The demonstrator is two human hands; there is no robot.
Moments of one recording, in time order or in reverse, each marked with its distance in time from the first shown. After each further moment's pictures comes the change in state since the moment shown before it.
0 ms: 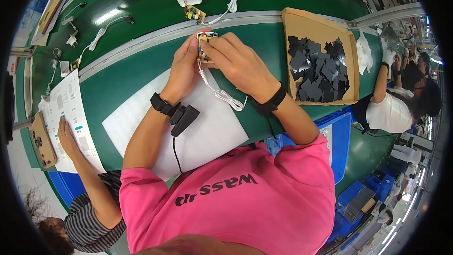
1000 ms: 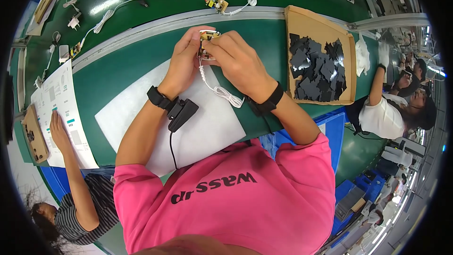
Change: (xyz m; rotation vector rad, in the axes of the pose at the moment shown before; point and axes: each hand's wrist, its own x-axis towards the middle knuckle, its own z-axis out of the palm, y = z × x) left_hand -0.010 0.002 -0.024 0.005 -0.012 -0.044; right_hand 0.002 -0.012 0.026 0.042 0.018 0.024
